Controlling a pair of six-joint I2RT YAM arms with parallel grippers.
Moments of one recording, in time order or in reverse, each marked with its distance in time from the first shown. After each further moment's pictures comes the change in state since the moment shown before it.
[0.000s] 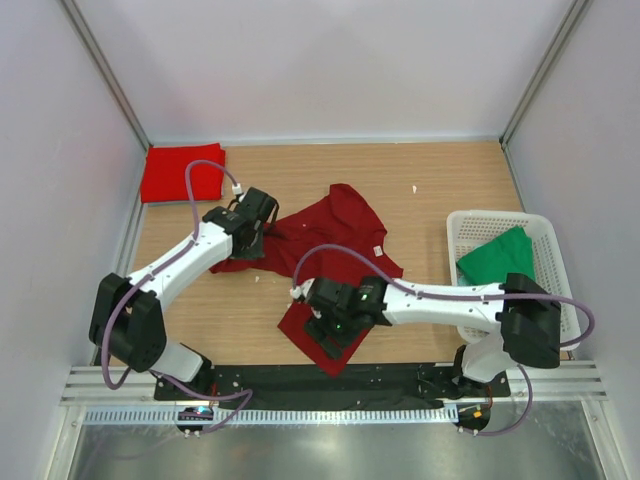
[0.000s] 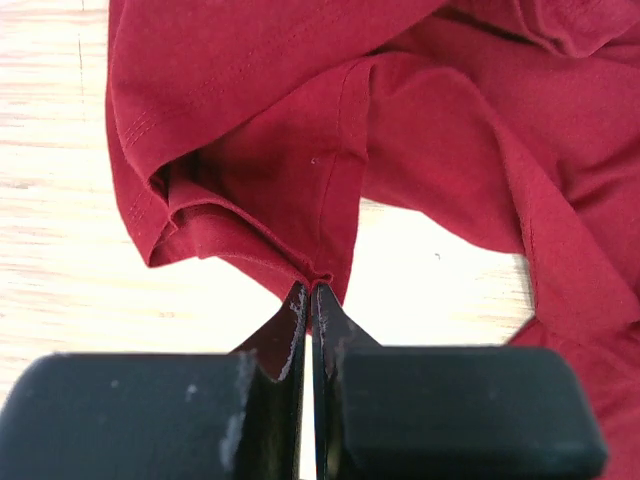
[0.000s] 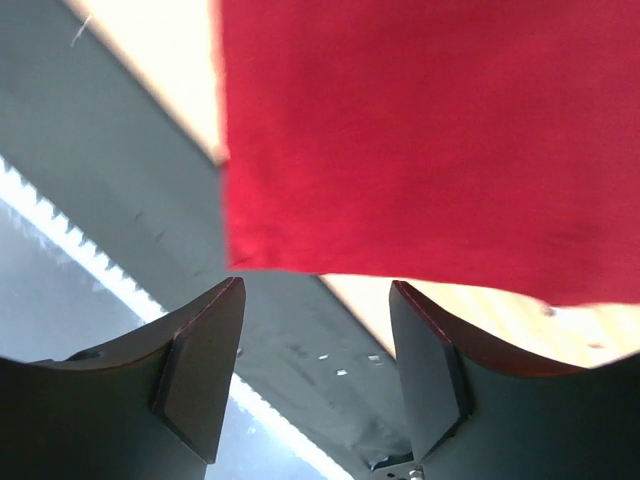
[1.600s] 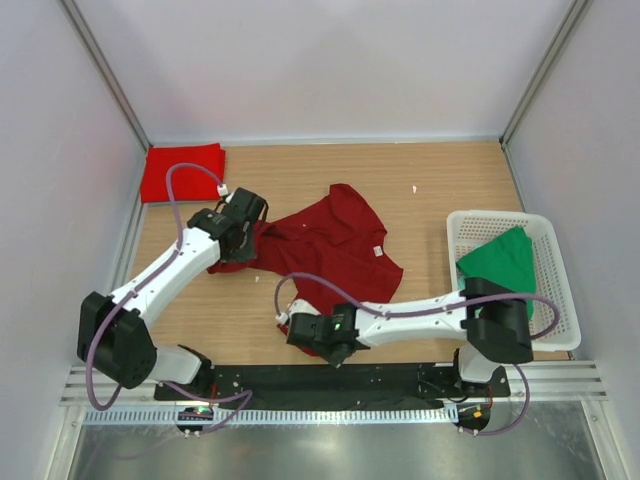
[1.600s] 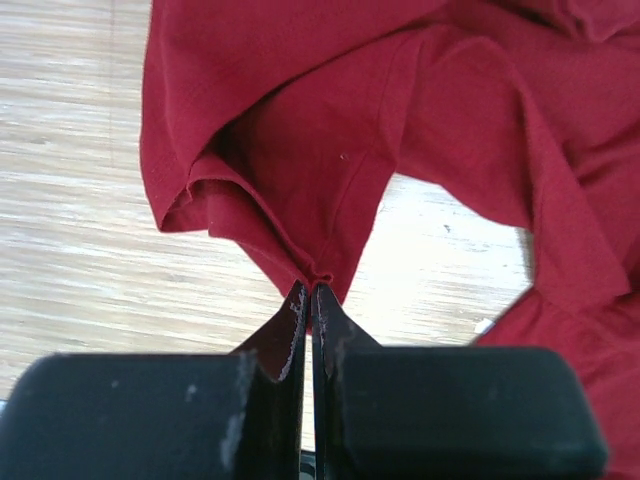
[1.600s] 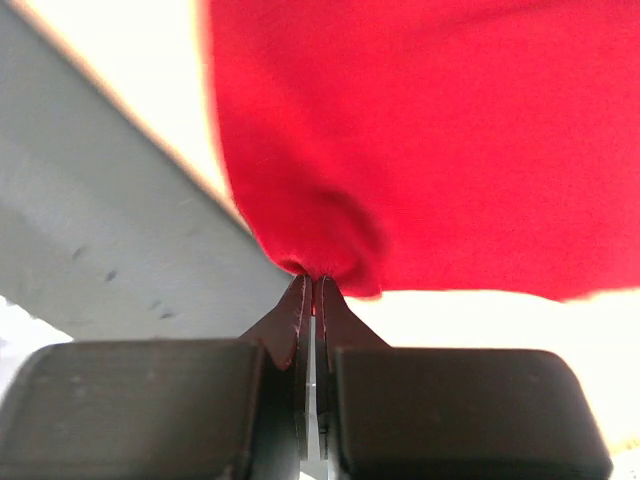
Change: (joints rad) left arm 0.021 -0.094 -0.014 -0.082 0.009 -0.057; right arm 0.259 0.221 0.074 -0.034 0.246 0.058
